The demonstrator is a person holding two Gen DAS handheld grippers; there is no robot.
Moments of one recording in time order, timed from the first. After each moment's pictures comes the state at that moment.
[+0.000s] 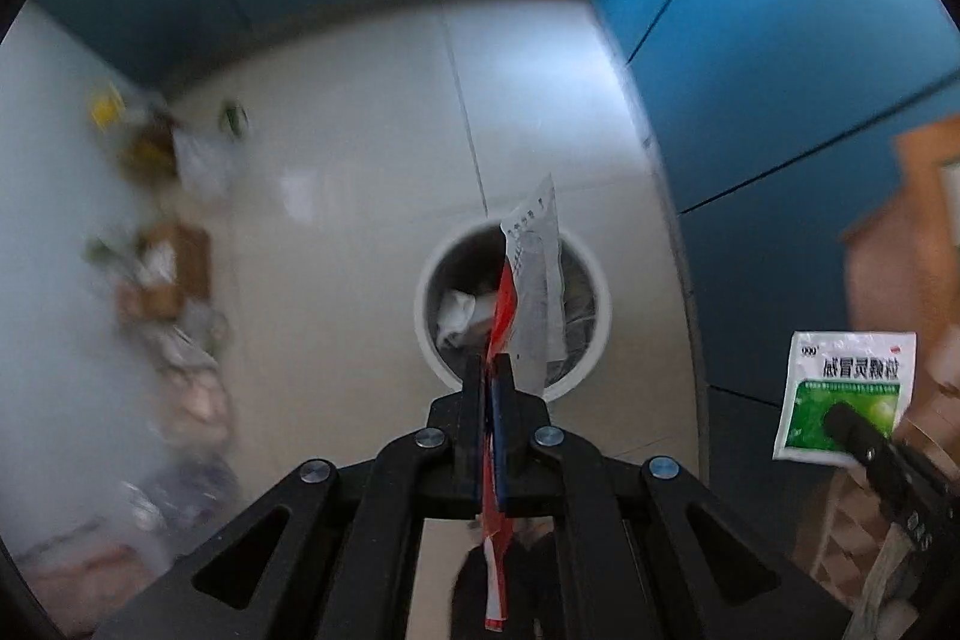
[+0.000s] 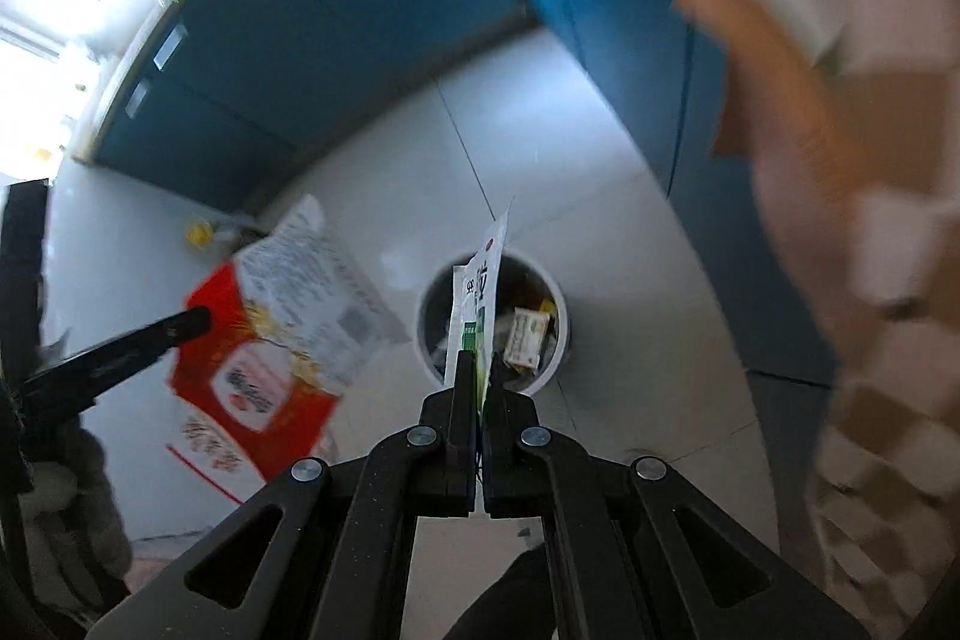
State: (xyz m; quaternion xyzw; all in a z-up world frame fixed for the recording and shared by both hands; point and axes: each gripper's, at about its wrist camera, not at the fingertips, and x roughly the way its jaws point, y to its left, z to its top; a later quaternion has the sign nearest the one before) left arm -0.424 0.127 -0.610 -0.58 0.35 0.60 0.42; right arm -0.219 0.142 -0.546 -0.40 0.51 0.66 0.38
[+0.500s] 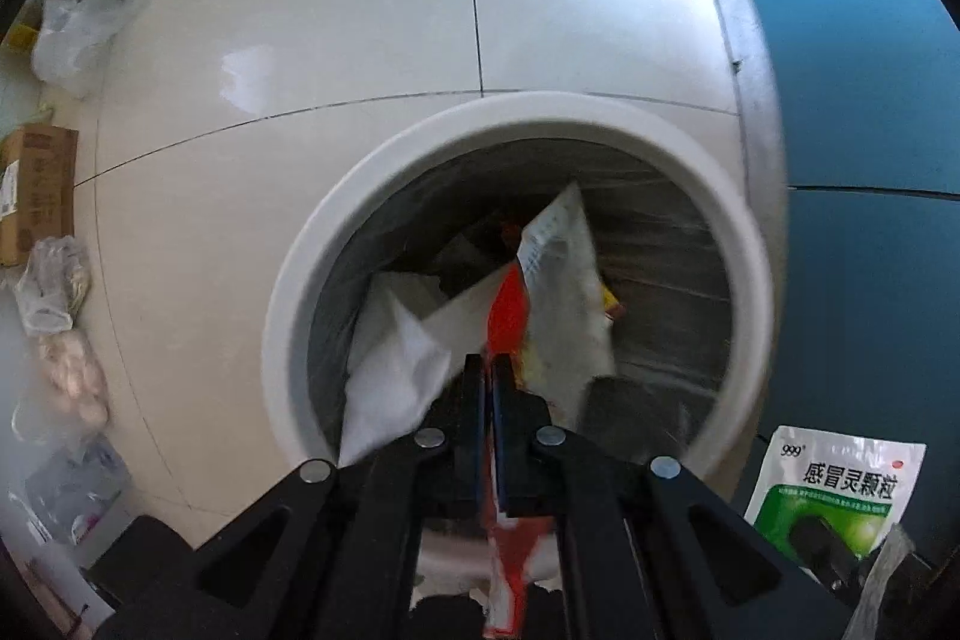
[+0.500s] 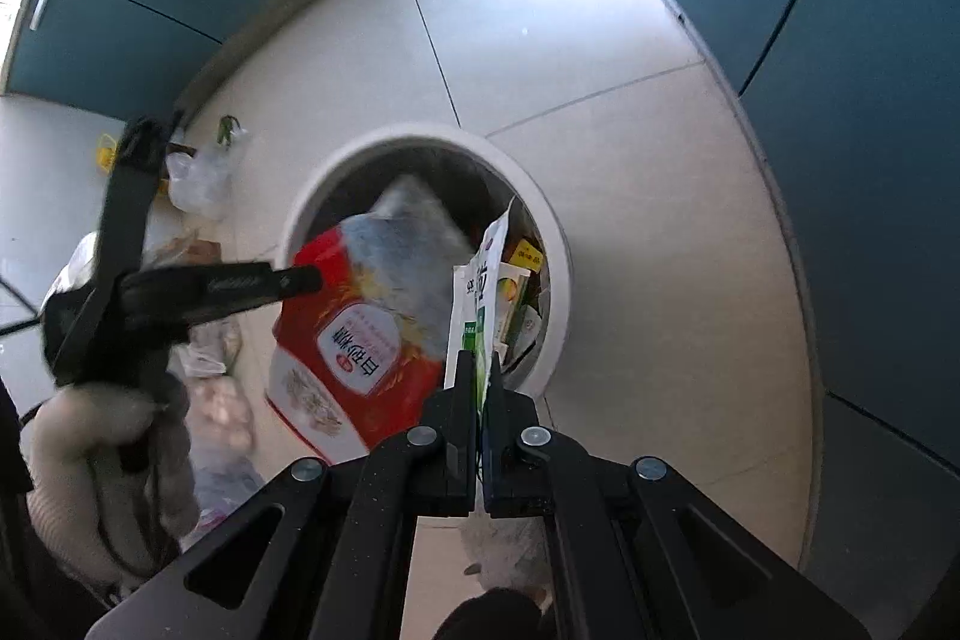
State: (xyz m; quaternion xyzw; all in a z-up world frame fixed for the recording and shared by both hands) left arm -0.455 0.176 -0.889 -0.68 0.34 0.53 0.37; right arm -0.295 0.173 -0.842 -0.48 0.51 0.63 0.33
